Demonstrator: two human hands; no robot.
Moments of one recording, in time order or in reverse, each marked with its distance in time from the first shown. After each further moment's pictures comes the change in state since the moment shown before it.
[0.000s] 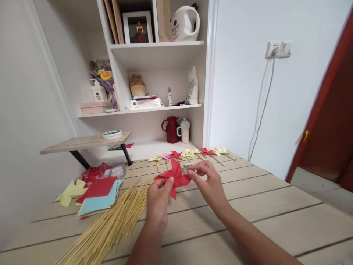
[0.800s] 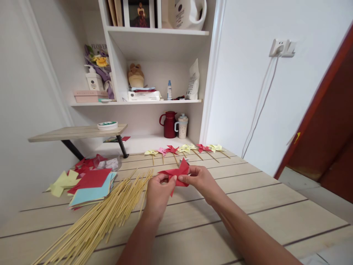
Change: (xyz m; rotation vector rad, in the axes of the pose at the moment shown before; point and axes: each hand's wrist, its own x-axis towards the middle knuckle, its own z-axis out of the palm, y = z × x) left_hand -0.002 -0.004 0.002 0.262 -0.089 0.048; right_hand 0.004 0.006 -0.003 0.301 -0.414 0.414
